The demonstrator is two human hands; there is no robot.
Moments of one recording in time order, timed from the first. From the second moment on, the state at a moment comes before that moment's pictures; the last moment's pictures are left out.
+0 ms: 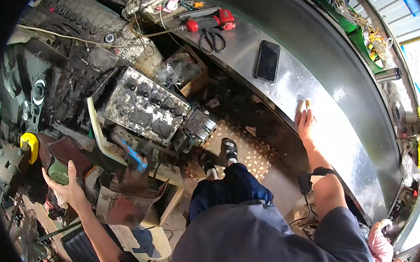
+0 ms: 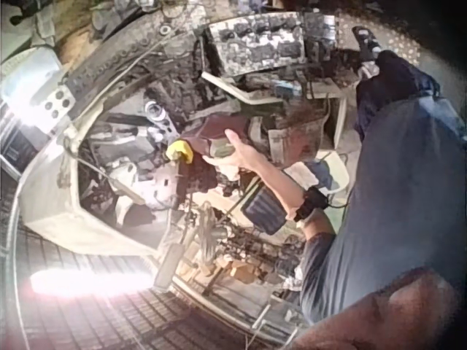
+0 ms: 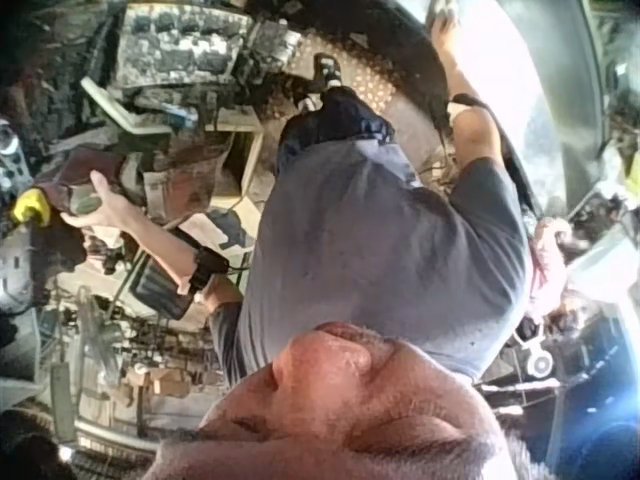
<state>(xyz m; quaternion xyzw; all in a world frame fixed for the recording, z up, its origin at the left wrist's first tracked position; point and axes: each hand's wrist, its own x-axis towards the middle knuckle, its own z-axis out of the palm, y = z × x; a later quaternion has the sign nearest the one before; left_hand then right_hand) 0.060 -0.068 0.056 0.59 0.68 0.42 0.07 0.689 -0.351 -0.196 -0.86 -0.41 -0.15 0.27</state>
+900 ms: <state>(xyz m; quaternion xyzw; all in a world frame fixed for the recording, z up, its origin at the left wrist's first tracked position) 0.061 -0.063 0.057 0.58 0.71 0.39 0.05 0.685 -0.356 -0.145 -0.89 -0.32 0.13 0.30</state>
